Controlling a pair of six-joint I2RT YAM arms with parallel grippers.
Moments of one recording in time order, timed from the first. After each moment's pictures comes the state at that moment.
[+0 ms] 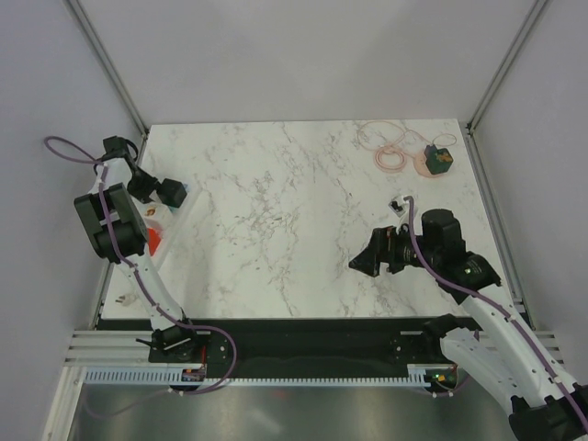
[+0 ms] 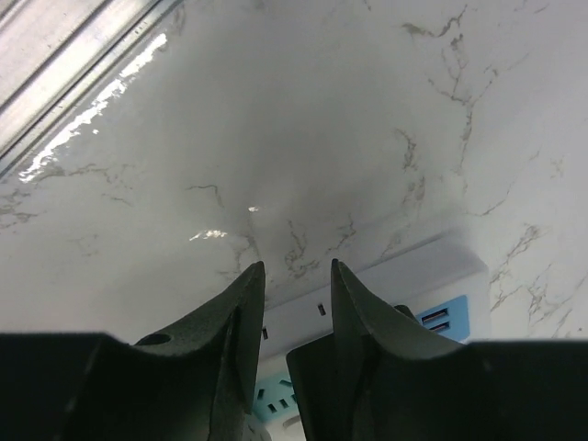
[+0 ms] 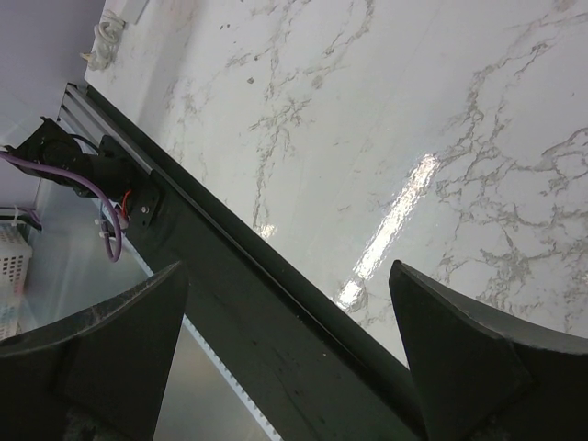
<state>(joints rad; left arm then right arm) 0.41 2.15 1.69 -0.67 0.01 -0.56 0.37 0.74 0.70 -0.56 -0.56 0.39</state>
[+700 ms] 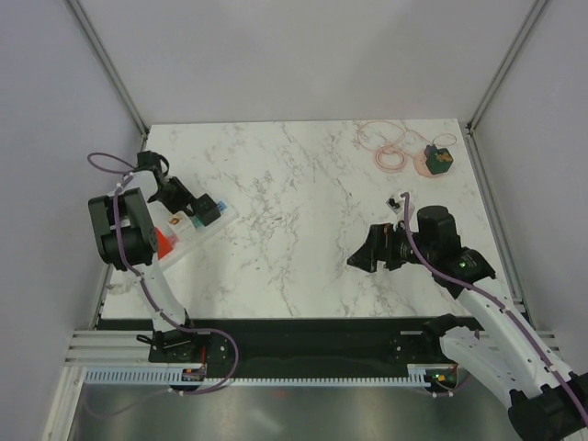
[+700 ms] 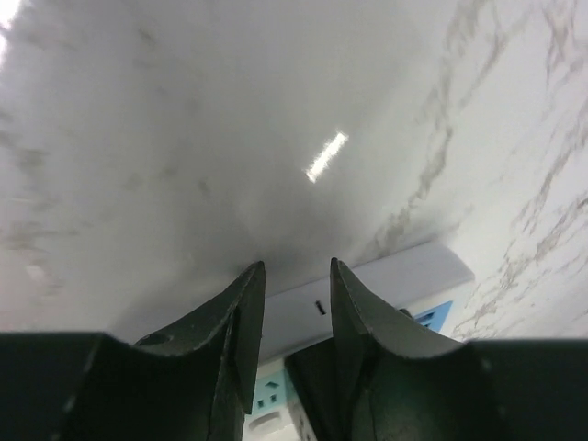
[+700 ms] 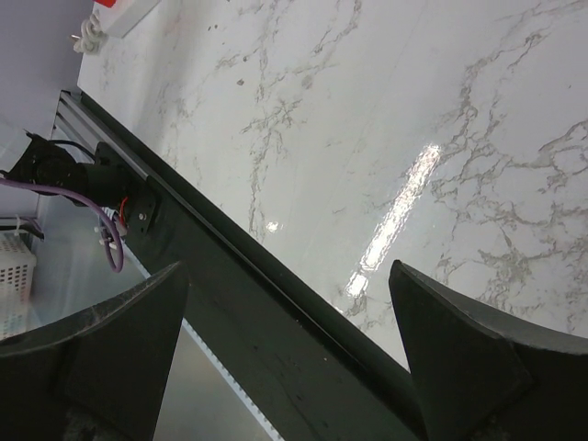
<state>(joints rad) 0.29 2.02 1.40 -0.61 0.27 -0.50 0.37 0.79 0.69 -0.54 -0.54 0.42</state>
